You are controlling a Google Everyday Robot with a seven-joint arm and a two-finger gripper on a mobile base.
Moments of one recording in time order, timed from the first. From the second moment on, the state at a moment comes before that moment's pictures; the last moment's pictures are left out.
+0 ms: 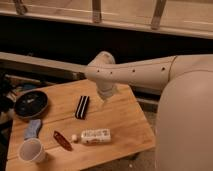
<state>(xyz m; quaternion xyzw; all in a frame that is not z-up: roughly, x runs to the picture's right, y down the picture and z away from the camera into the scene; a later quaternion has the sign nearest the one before) 0.029 0.069 0.752 -0.23 0.20 0.38 0.87</state>
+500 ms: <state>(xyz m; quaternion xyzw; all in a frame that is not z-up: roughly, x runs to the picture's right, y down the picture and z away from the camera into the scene) 0.014 0.017 0.790 -0.23 0.16 0.39 0.88</state>
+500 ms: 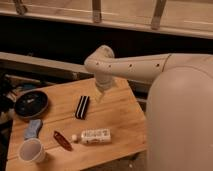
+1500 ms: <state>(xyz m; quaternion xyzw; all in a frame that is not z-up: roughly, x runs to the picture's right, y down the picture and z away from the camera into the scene) 0.141 -0.055 0.796 -0.16 0.20 0.48 0.84</state>
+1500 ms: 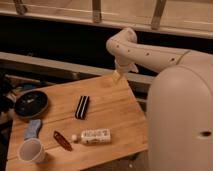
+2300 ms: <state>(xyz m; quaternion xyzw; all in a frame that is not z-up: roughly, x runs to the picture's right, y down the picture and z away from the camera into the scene) 0.068 0.009 0.753 -0.19 0.22 0.41 0.87</state>
